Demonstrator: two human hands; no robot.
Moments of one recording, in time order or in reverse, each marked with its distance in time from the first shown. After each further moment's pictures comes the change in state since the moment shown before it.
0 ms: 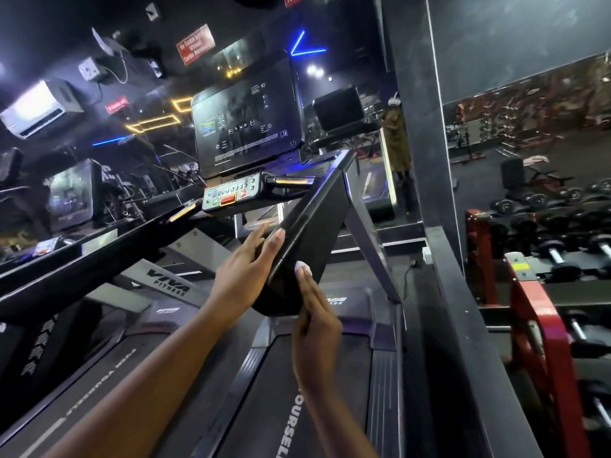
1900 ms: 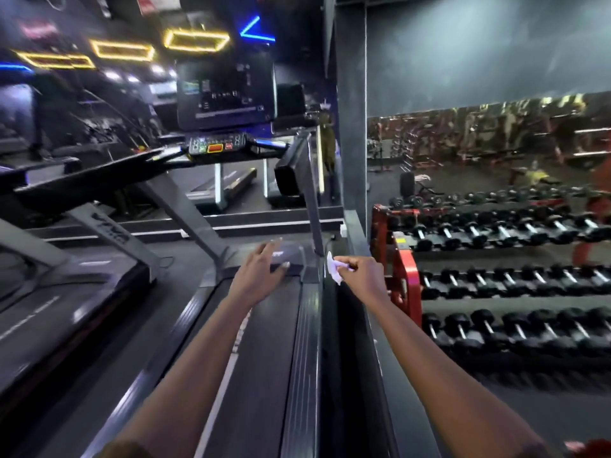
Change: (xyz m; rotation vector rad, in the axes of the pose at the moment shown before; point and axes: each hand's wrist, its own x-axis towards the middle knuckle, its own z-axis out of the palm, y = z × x) left_hand -0.319 -0.085 -0.074 0.018 -0.163 0.279; right_hand -0.197 -0.239 -0.174 -0.778 -0.315 0.321
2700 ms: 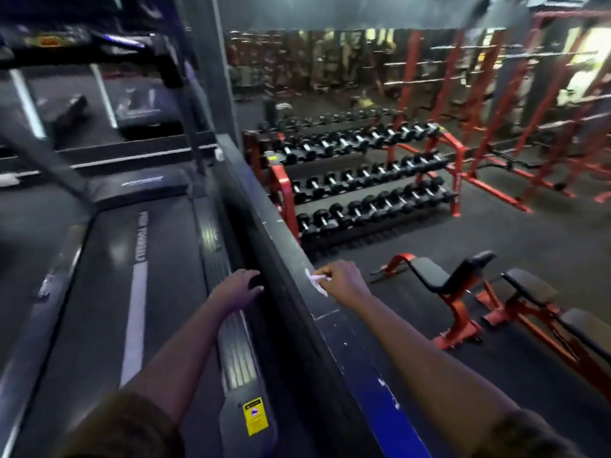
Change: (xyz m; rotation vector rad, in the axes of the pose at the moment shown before) left_hand -0.386 0.006 0.037 0.046 -0.760 0.215; right_hand -0.479 -0.030 -0.082 -0.427 -0.153 0.411
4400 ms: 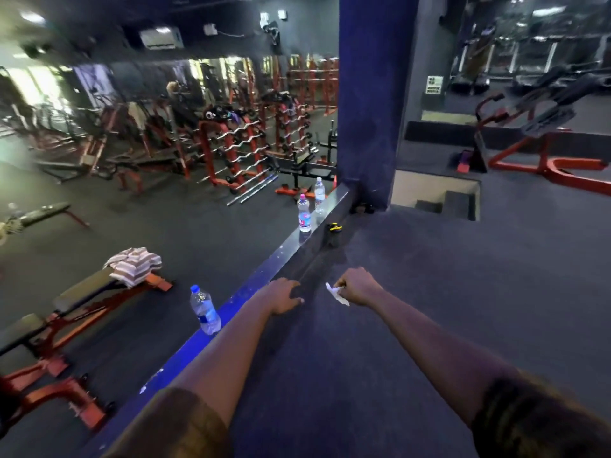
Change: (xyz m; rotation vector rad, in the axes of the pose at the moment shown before) left_hand -0.302 0.023 0.013 0.623 -0.775 2.184; right_hand -0.367 -0.399 0.227 0.155 0.993 1.929
